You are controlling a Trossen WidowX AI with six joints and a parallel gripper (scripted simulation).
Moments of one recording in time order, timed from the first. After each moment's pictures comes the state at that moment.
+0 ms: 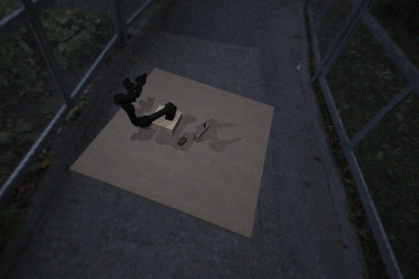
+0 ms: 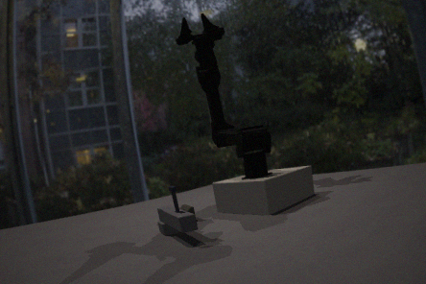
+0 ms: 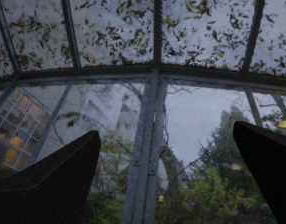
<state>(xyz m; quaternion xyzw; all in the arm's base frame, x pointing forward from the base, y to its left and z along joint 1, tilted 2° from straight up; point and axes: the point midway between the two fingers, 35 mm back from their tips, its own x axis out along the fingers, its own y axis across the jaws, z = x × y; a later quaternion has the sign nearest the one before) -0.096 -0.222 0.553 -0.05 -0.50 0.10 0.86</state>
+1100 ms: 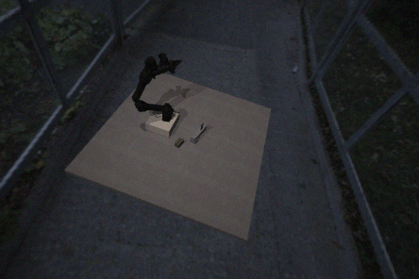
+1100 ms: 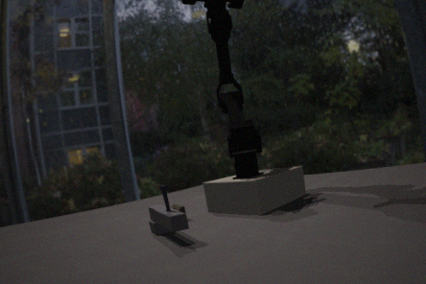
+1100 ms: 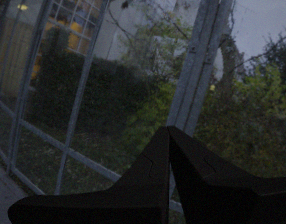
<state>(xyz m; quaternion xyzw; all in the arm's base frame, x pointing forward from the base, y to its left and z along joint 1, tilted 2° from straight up) 0.065 0.027 0.549 -0.14 -0.19 0.25 0.94</state>
